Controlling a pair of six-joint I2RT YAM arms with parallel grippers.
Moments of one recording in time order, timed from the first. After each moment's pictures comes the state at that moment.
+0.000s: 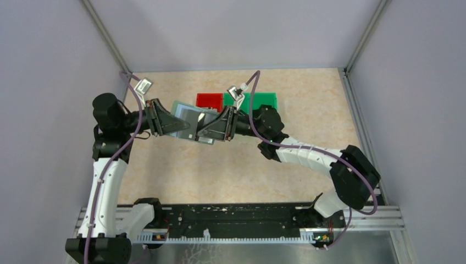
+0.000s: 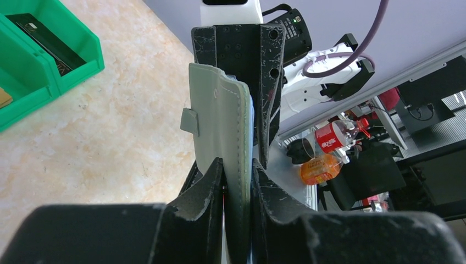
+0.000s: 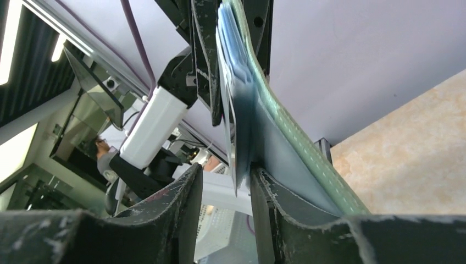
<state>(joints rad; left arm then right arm) 0.00 0.93 1.03 -0.16 1.30 -0.73 0.85 1.47 0.91 0.98 -0.66 1.11</state>
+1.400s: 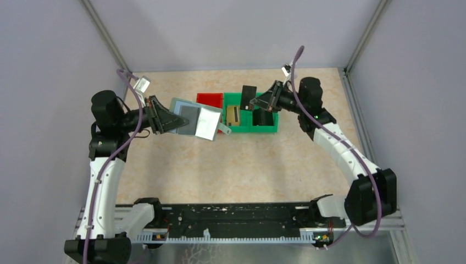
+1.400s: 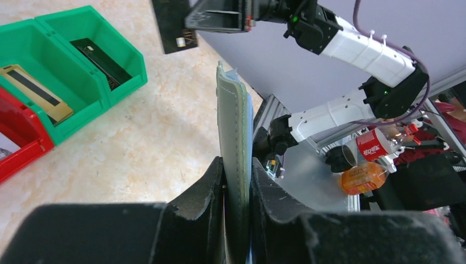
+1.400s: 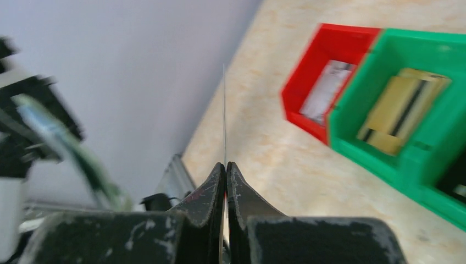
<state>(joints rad) 0.00 0.94 1.10 -0.31 1.21 -0.52 0.32 1.24 0.98 0.20 -0.73 0.81</state>
